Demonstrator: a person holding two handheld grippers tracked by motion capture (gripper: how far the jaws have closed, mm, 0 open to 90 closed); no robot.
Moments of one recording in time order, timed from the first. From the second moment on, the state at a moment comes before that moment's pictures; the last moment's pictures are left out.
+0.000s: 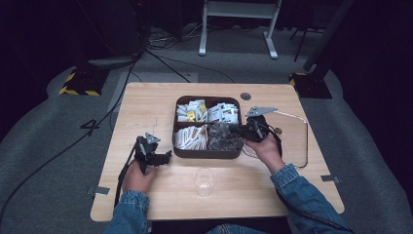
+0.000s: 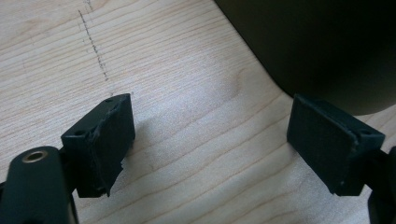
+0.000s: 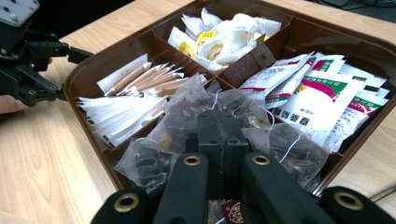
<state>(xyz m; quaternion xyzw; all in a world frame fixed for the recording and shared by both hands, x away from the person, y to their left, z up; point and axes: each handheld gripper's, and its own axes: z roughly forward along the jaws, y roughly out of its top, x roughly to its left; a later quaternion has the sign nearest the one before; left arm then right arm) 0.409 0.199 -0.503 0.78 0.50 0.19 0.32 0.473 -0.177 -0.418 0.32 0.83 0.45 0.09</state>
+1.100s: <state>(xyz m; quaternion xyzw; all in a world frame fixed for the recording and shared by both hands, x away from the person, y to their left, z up) 0.409 0.199 -0.503 0.78 0.50 0.19 0.32 0.471 -0.143 -0.436 0.27 0.87 0.40 0.11</state>
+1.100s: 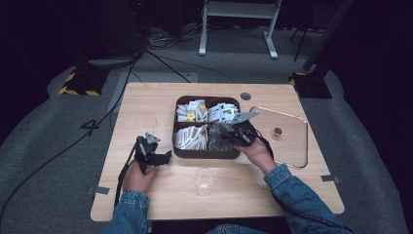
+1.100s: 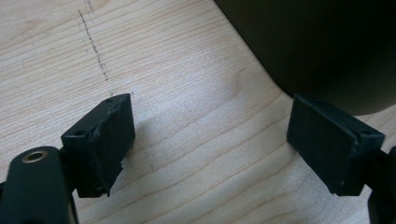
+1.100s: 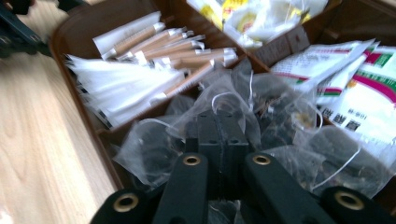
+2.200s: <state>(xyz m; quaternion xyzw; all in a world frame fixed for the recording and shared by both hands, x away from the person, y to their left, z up) 0.410 0.198 -0.503 0.78 0.50 0.19 0.32 0.419 -0.154 -0.382 0.22 0.83 0.51 0.07</state>
